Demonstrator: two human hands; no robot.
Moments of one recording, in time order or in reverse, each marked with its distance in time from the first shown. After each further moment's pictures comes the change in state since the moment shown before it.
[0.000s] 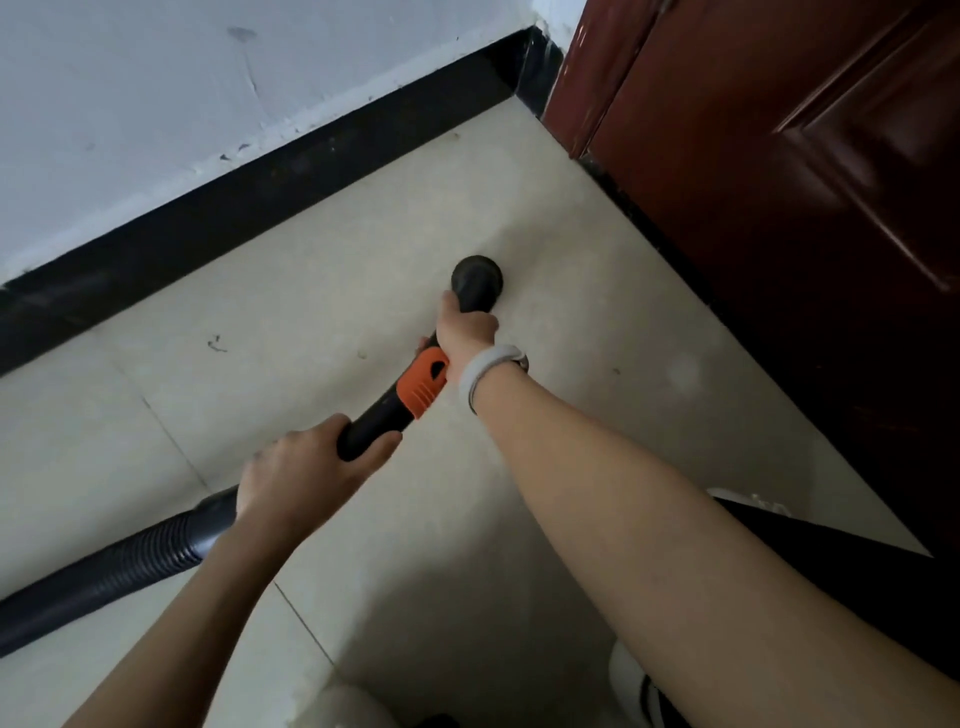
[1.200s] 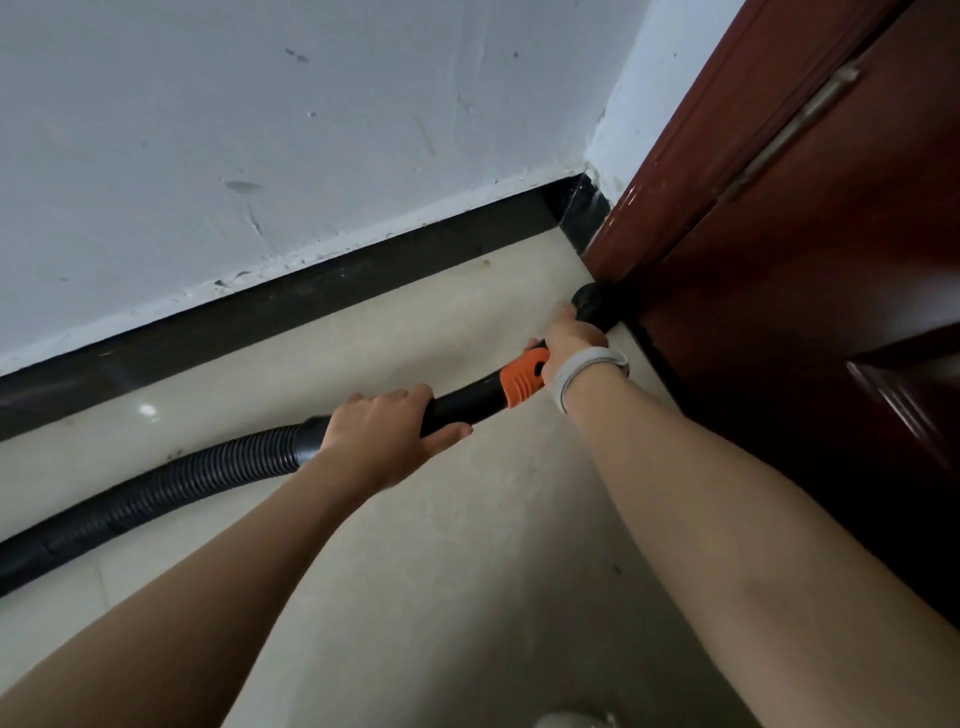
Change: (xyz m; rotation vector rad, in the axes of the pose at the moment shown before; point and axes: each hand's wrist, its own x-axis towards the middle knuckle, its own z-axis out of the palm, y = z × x) left_hand 0.167 0.105 -0.047 0.172 0.001 0.165; right_hand 0.152 -0.155 -0.034 -0.163 0.191 -0.076
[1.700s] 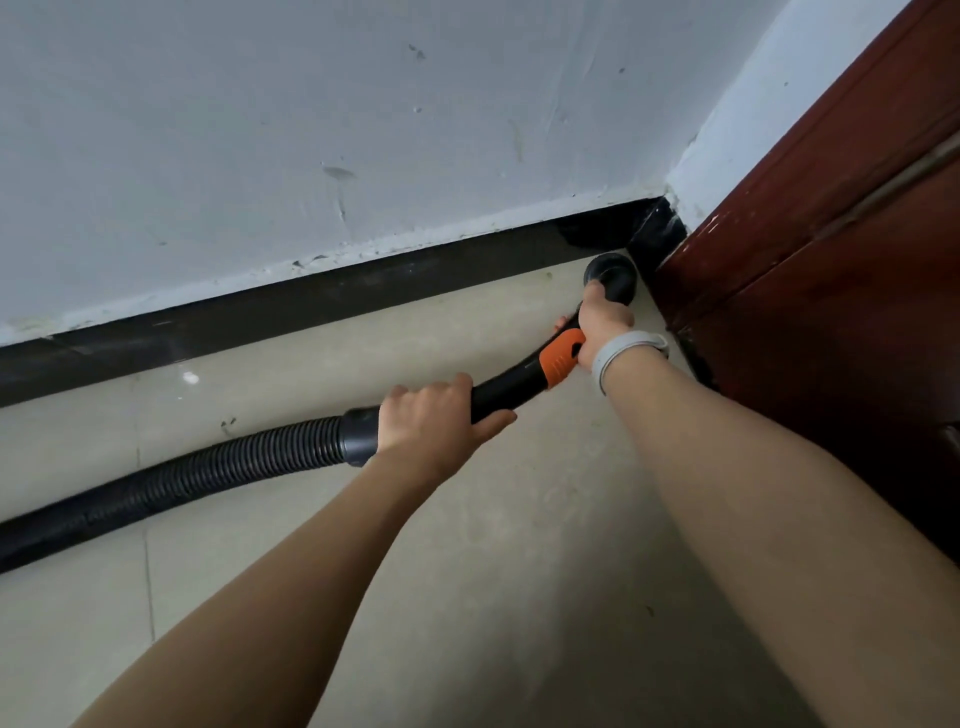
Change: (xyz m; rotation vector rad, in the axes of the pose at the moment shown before) left_hand 0.002 0.003 0.003 -0.067 0.105 -0.211; right_hand -0.011 -0.029 0.036 0.044 -0.143 -0.089
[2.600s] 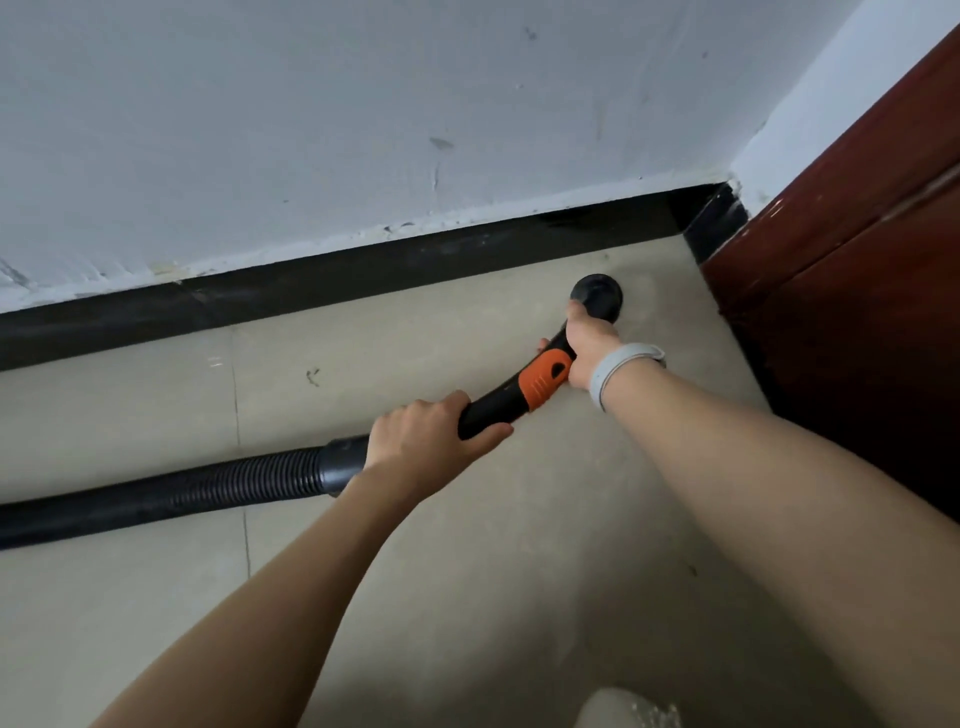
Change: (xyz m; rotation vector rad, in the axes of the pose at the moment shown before) left_hand -0.076 -0.058 0.014 -0.140 -0.051 -0.115; right_hand -0.065 0.057 0.035 -0.225 -0.162 0.108
